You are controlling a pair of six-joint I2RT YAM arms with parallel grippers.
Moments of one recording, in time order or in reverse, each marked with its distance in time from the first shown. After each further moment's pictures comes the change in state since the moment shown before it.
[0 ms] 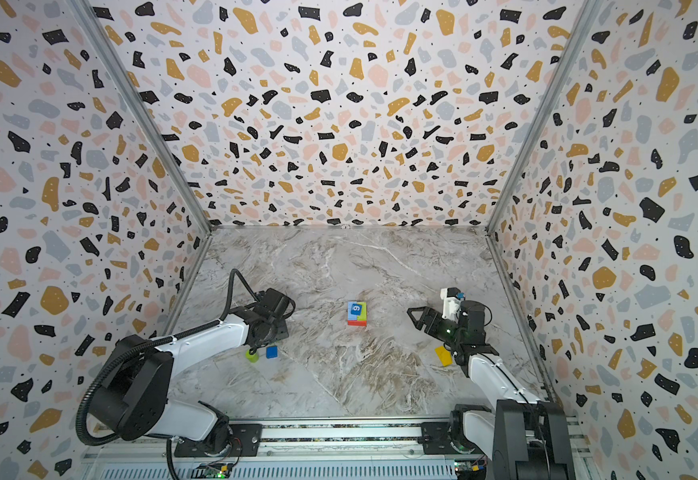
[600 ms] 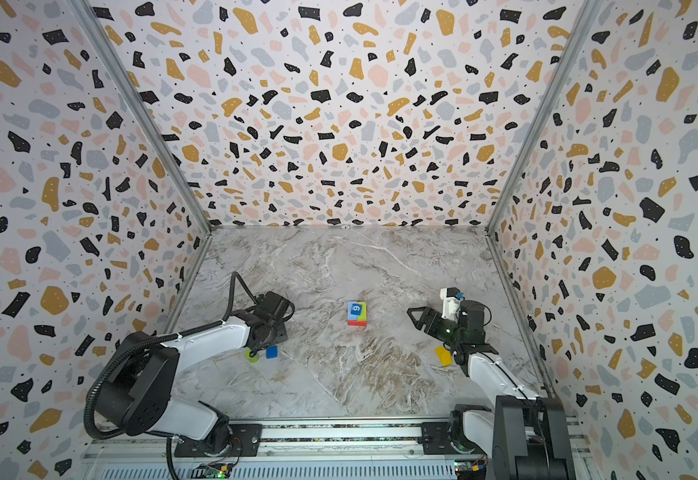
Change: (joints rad) left arm 0.016 0.018 -0.042 0.052 0.005 0.001; right arm 0.000 0.022 0.000 0.014 -0.003 0.000
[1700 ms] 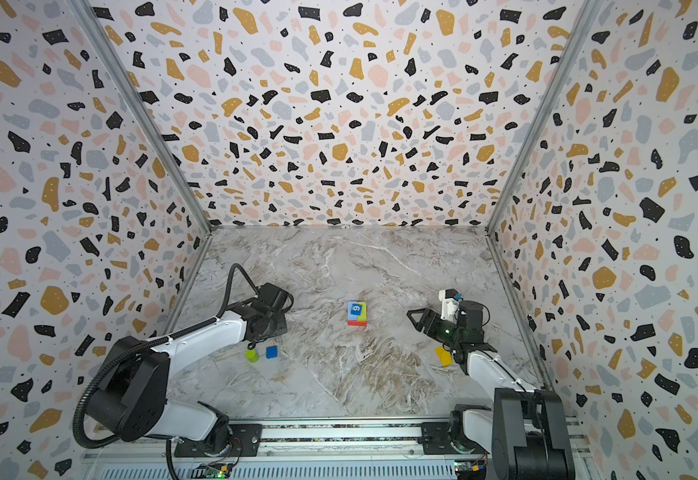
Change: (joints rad) left arm 0.006 -0.040 0.103 -0.078 0.008 0.116; right arm 0.000 0.038 0.000 0.007 -0.016 0.003
